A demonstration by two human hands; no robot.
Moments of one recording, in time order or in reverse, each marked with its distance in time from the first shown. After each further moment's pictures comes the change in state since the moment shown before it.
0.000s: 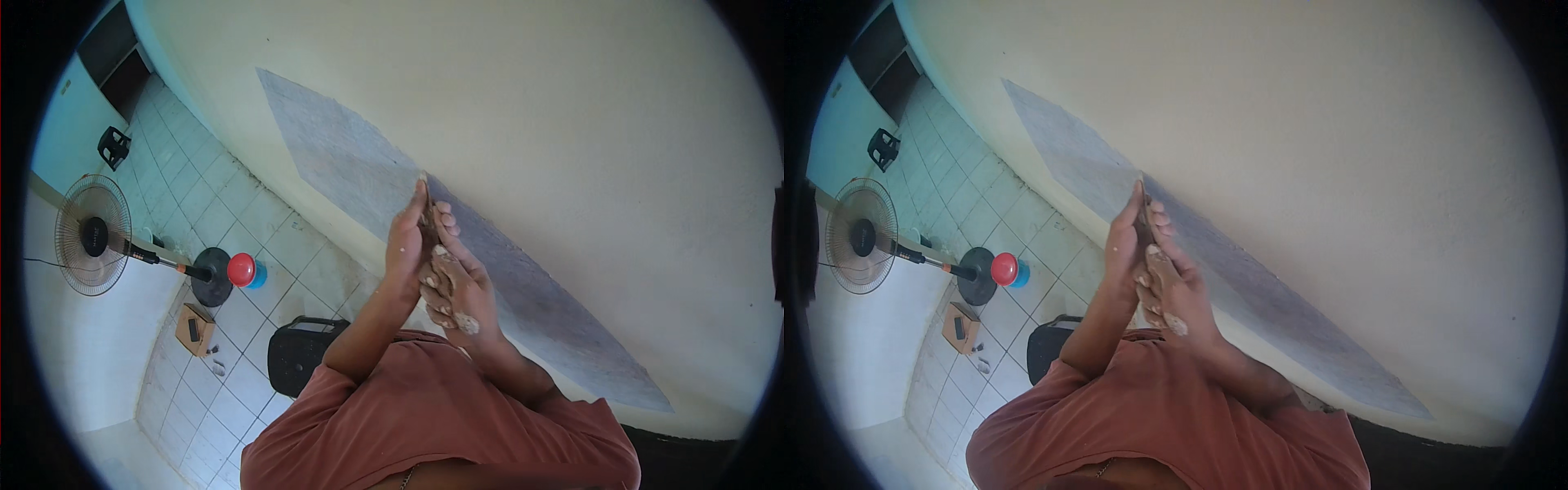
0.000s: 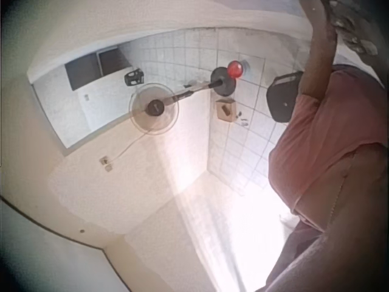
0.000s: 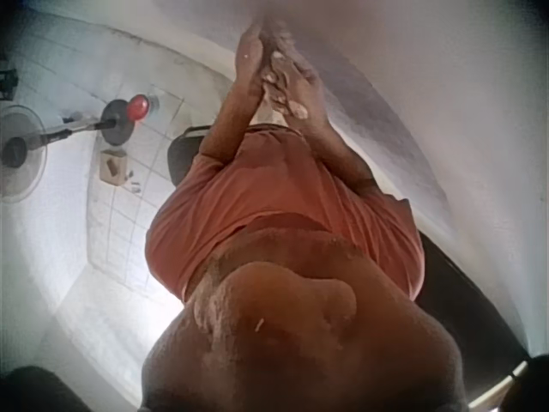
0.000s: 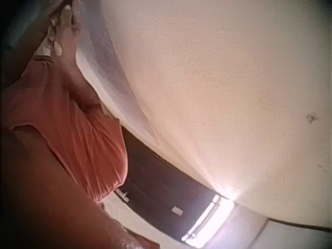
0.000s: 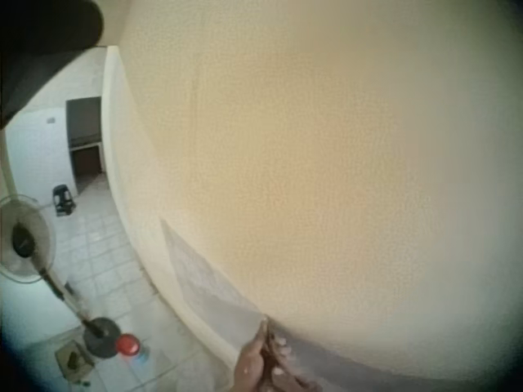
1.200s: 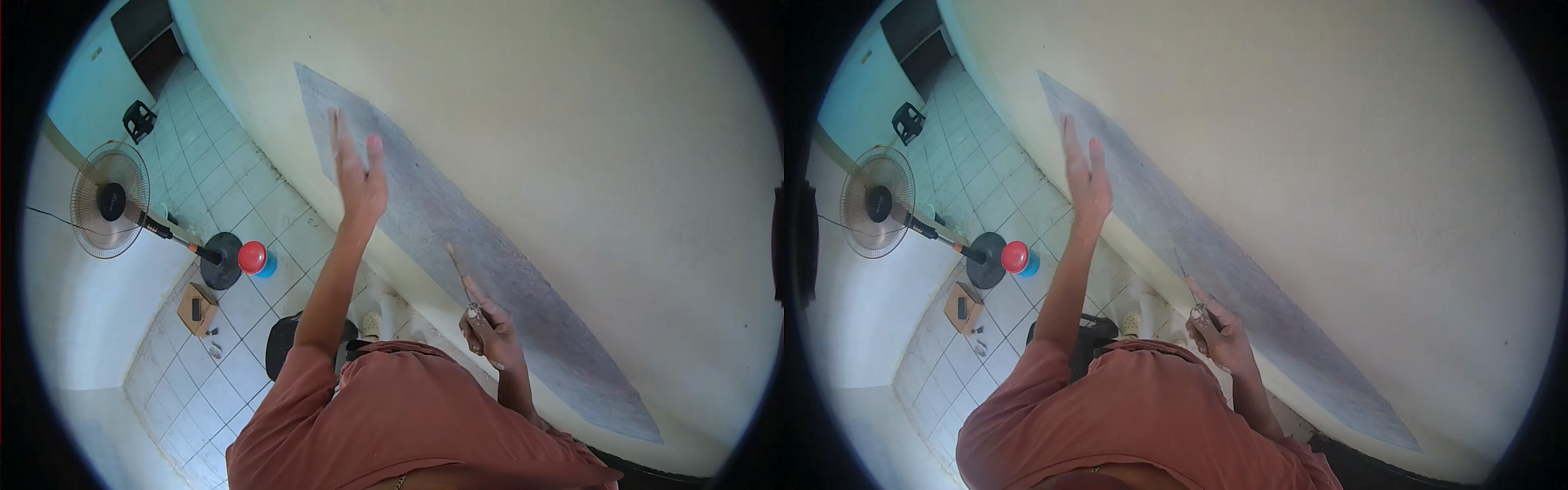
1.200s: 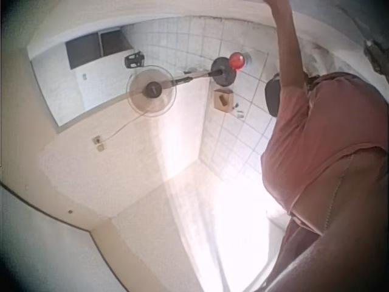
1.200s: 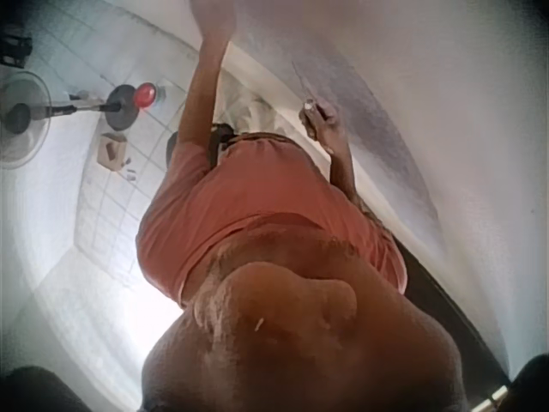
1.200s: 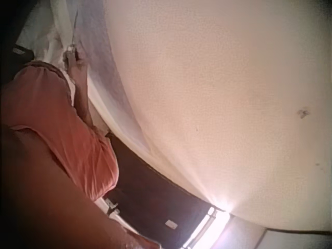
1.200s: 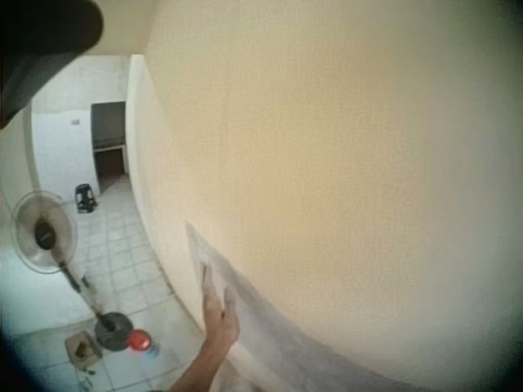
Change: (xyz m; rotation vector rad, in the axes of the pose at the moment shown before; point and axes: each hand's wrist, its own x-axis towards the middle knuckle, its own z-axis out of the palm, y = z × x) left_hand 0.049 0.079 -0.030 1.307 0.284 1.348; right_hand -0.023 0.024 -0.092 -0.480 -0.130 -0.066
